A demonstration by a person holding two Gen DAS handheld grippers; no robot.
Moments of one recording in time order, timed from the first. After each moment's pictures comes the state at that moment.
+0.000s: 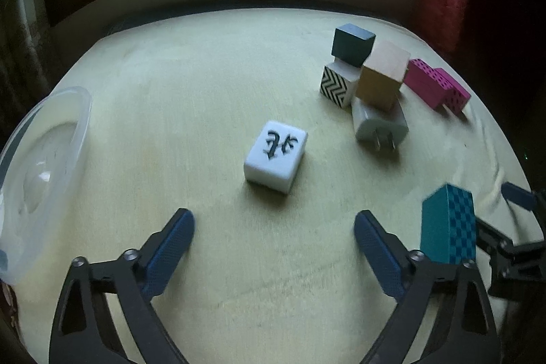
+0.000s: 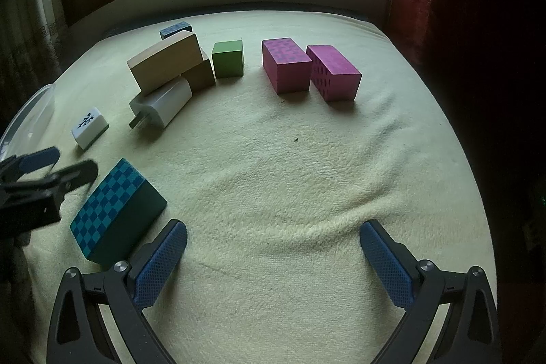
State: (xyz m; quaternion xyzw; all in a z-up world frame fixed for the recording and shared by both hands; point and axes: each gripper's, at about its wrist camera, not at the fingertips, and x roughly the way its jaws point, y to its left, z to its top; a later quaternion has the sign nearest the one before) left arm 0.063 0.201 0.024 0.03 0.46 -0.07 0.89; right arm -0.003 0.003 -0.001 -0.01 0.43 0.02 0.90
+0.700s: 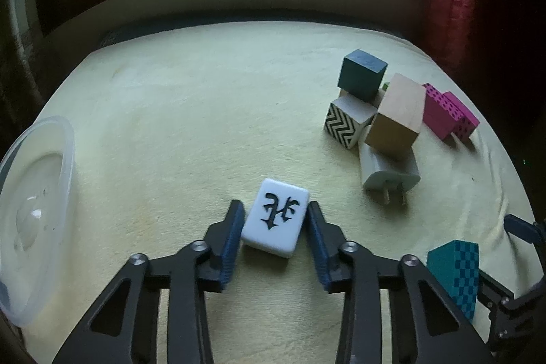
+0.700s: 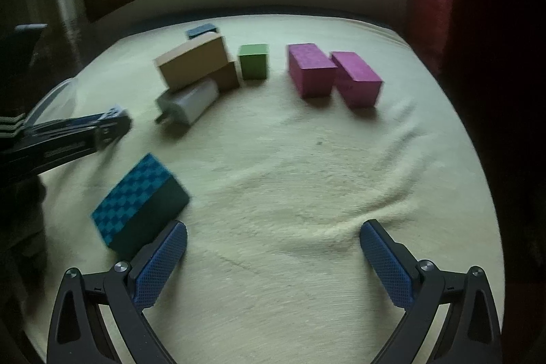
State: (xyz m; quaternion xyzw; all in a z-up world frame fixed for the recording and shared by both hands) left arm 0.099 0.197 0.028 0.03 0.44 -0.08 0.89; right arm 0.000 0.007 0.000 -0.01 0.43 0.07 0.90
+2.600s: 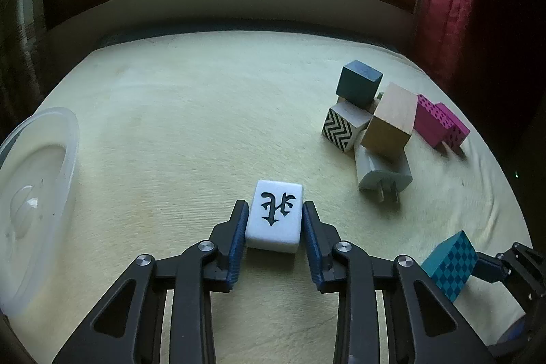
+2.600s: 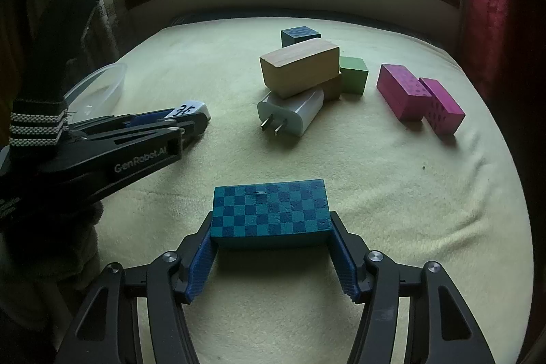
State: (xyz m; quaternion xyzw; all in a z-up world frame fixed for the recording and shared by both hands) left arm 0.082 0.210 0.026 0.00 0.42 -0.09 0.90; right arm -0.001 0.082 0.011 -0.02 0.42 0.12 0.90
